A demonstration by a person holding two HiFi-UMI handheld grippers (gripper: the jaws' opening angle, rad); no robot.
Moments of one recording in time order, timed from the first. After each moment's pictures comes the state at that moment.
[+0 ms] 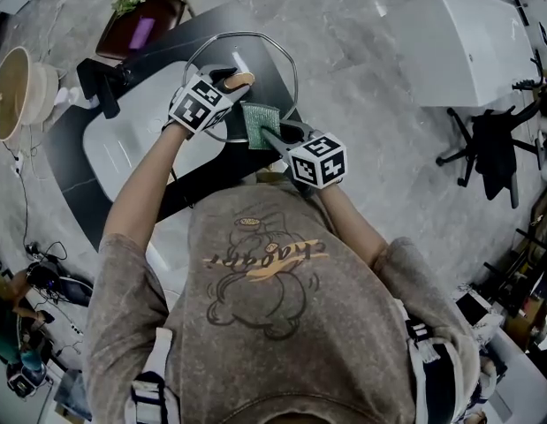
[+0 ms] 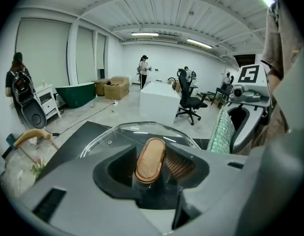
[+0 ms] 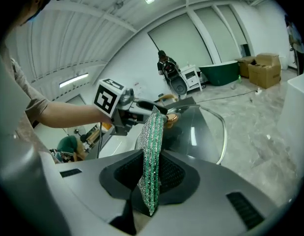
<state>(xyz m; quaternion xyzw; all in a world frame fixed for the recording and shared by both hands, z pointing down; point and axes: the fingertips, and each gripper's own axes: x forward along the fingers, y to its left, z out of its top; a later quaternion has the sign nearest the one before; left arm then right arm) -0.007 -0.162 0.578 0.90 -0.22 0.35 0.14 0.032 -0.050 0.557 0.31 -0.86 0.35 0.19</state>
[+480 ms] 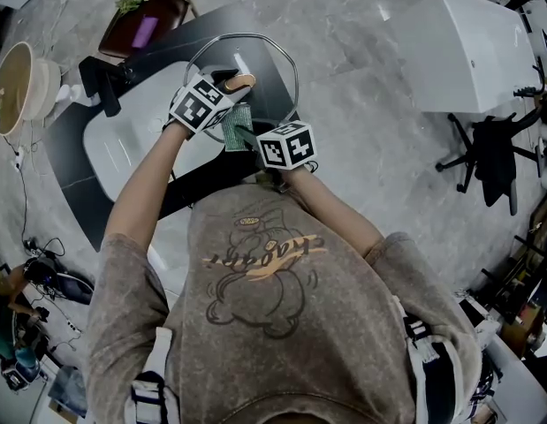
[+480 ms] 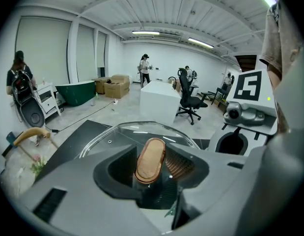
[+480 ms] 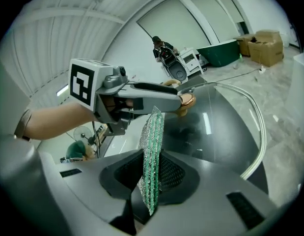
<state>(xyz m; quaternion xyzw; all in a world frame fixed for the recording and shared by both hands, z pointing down) -0.007 -0.162 0.577 0.90 -0.22 0.36 0.15 -0.028 -0.057 0.591 0.27 -0.83 0.44 0.21</state>
